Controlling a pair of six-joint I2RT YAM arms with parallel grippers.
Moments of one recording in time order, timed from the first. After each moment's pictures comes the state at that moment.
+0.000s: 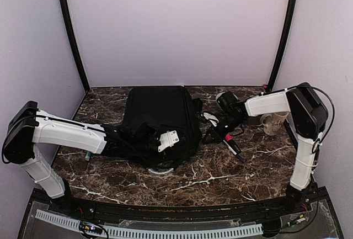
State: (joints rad) left arm -1.03 1.60 0.92 -0.06 -0.07 0.34; right arm 0.54 1.93 1.20 -0.45 -0.60 -0.33
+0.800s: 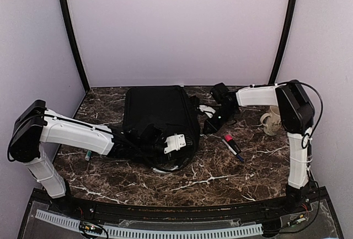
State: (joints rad) left arm -1.06 1.66 0.95 0.01 -0.09 0.49; right arm 0.53 2.11 1.51 -0.63 -0.35 -0.34
